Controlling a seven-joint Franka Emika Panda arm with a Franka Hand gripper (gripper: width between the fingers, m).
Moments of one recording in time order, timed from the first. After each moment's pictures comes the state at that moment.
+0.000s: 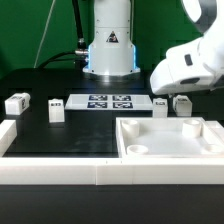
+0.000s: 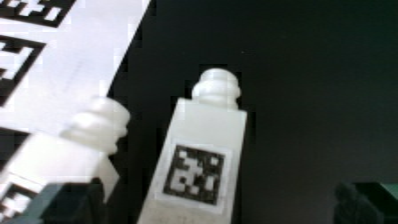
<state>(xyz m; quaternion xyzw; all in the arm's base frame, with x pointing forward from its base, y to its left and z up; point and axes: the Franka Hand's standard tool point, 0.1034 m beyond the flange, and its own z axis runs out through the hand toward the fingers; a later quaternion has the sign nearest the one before) 0.380 0.150 0.029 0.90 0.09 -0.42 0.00</state>
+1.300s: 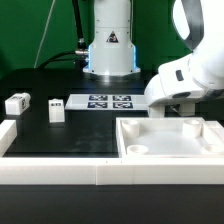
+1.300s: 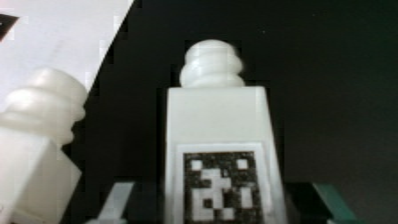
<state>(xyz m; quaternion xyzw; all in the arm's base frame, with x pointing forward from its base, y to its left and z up) 0.368 0.144 0.007 0.91 0.10 -0.41 0.00</state>
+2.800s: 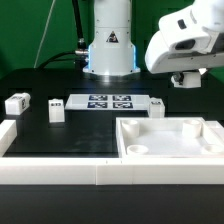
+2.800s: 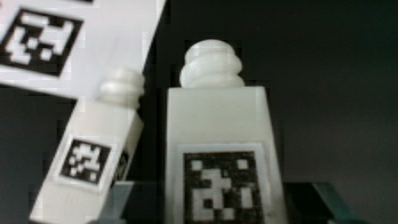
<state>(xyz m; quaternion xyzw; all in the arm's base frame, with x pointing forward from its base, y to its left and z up) 0.402 0.138 0.075 0.96 0.10 -0.26 -0.01</state>
